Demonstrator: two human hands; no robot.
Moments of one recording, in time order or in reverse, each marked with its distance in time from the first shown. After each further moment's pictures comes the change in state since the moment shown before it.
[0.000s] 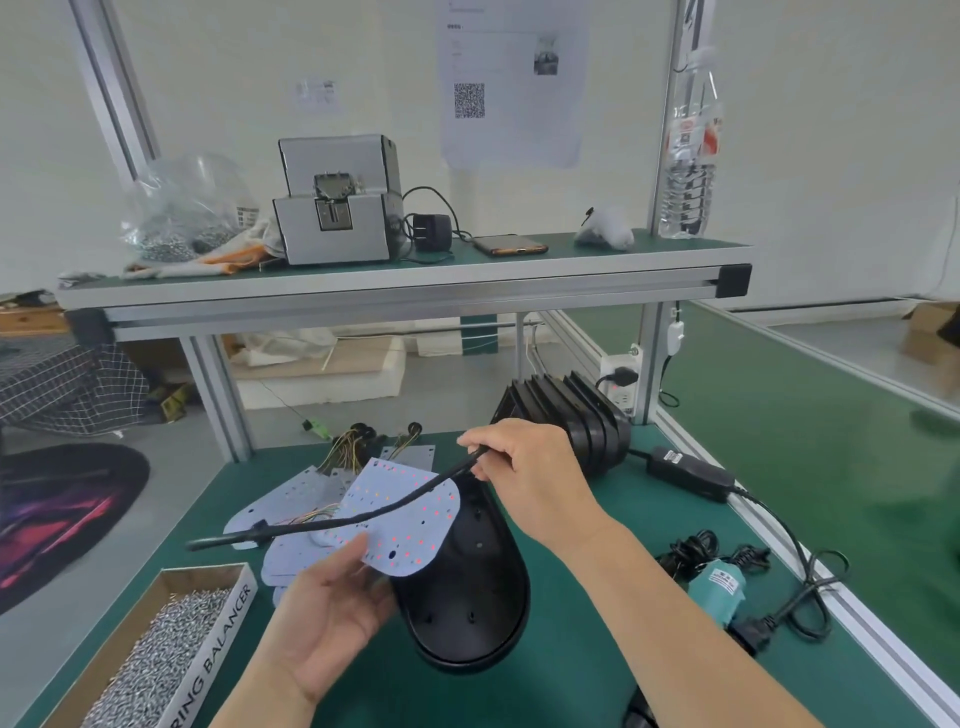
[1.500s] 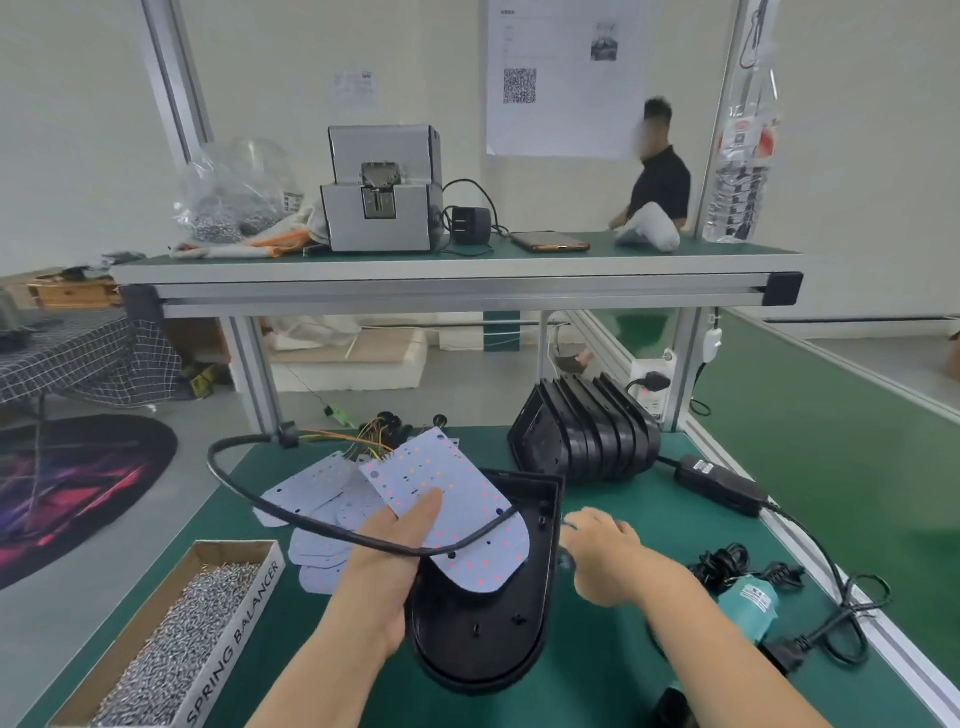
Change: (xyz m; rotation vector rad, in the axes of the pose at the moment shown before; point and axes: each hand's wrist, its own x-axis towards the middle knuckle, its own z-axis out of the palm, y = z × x) left_hand -0.014 -0.005 0.052 0.471 0.112 0.198; right_hand -0.042 0.069 0.003 -0.696 -0.924 0.496
